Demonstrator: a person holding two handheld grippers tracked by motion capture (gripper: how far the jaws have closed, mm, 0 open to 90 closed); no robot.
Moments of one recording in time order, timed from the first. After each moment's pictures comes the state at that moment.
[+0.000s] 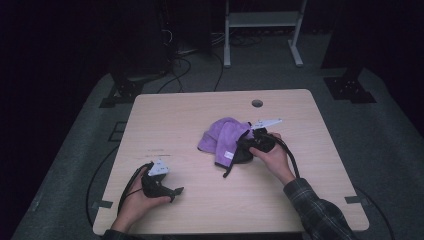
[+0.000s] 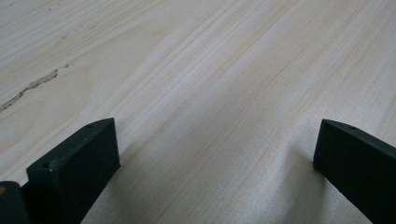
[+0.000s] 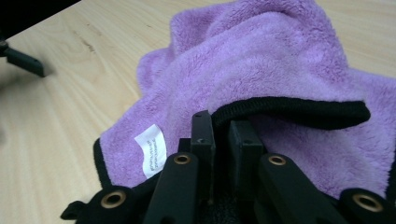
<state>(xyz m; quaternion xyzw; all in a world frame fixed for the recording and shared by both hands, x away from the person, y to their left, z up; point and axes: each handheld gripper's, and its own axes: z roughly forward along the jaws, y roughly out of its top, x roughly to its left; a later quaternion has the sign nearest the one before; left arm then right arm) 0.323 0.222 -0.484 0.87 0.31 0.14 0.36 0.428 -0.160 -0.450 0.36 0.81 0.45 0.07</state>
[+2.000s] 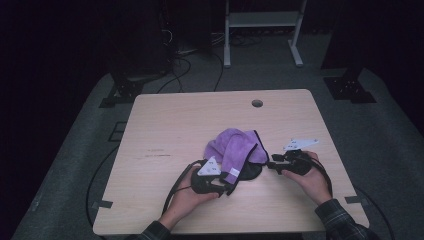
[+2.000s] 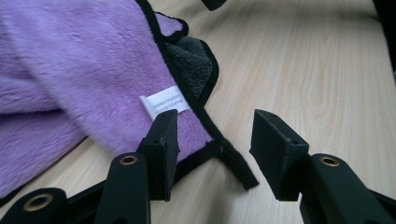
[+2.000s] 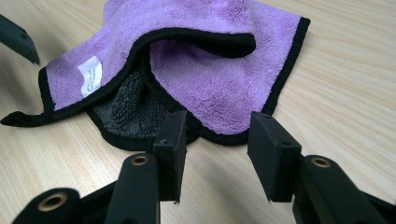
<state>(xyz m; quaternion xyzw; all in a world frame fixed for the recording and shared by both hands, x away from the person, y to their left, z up) 0.318 0.071 -0.460 0.88 0.17 0.07 0.44 0.356 -0.245 -0.455 0.37 0.83 0.41 0.12</state>
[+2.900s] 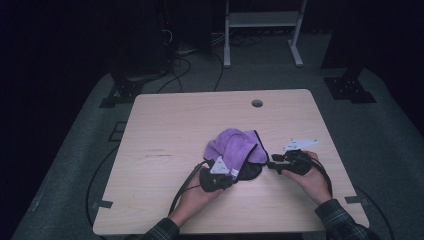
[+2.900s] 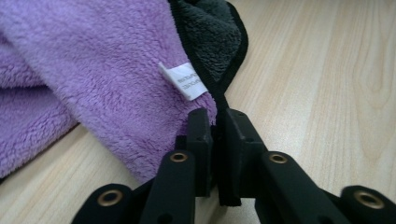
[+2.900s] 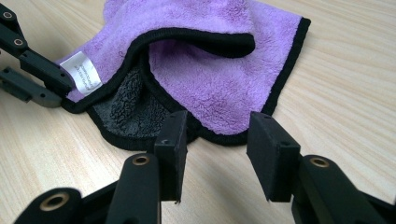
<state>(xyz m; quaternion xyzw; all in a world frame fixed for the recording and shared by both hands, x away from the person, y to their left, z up) 0.330 0.058 -0.473 0.90 0.22 0.08 0.38 0.357 -0.245 -0.455 0.37 0.83 0.41 0.12</state>
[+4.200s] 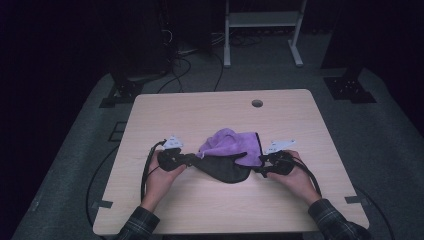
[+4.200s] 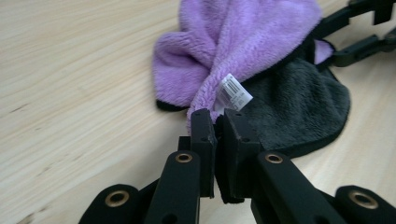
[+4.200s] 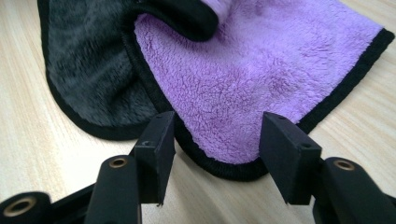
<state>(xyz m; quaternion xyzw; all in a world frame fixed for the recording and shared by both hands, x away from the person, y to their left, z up) 0.368 0.174 -0.439 0.82 0.37 0.12 0.42 0.373 -0.204 -0.476 0.31 0.86 0.38 0.11</state>
